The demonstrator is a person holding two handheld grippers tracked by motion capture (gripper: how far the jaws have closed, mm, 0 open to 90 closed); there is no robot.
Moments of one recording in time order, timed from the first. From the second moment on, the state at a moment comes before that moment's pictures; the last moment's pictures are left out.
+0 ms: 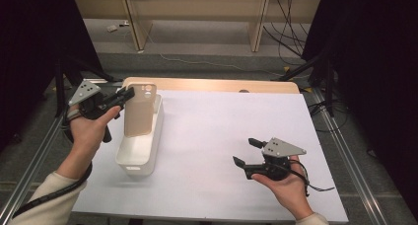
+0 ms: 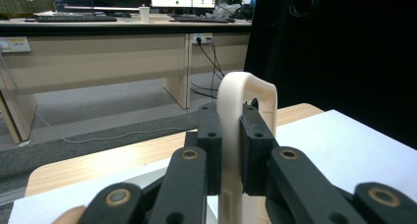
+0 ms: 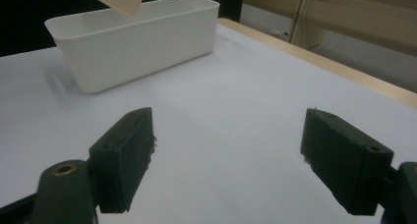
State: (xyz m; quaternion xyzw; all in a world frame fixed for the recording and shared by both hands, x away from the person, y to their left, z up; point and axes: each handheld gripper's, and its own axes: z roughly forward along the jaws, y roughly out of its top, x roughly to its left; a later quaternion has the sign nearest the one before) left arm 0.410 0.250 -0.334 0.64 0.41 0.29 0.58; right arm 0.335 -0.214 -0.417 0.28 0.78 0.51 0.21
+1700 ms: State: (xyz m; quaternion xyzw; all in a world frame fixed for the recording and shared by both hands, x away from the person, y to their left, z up) left arm 0.438 0.261 -0.339 0.64 0.41 0.32 0.57; right arm 0.327 -0.220 -0.418 0.29 0.77 0.53 0.20
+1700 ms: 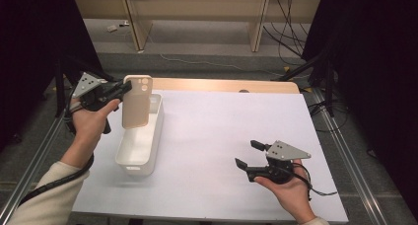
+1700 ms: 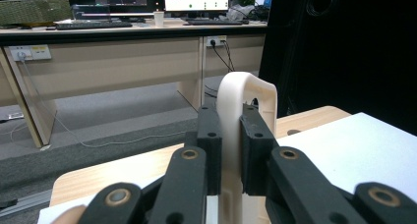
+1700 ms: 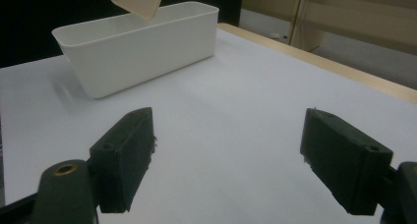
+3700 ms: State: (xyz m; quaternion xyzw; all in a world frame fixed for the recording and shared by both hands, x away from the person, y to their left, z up) left arm 0.472 0.253 -0.349 0.64 0.41 0.32 0.56; right arm 0.323 -0.223 -0.419 0.30 0.77 0.53 0.19
